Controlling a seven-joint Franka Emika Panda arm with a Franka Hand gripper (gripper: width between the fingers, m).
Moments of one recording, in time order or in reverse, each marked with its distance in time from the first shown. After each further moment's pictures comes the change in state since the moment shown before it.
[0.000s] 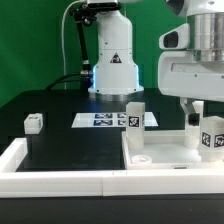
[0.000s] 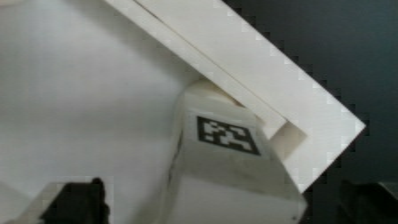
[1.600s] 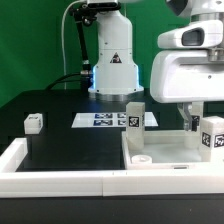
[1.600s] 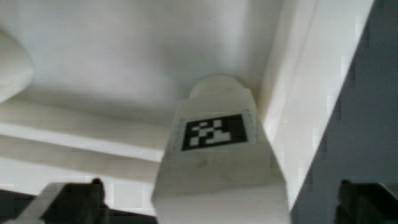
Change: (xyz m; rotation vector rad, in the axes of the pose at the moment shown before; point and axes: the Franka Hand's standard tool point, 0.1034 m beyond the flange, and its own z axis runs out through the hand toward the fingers) arm 0.004 0.000 0.000 -0.036 0.030 -1.141
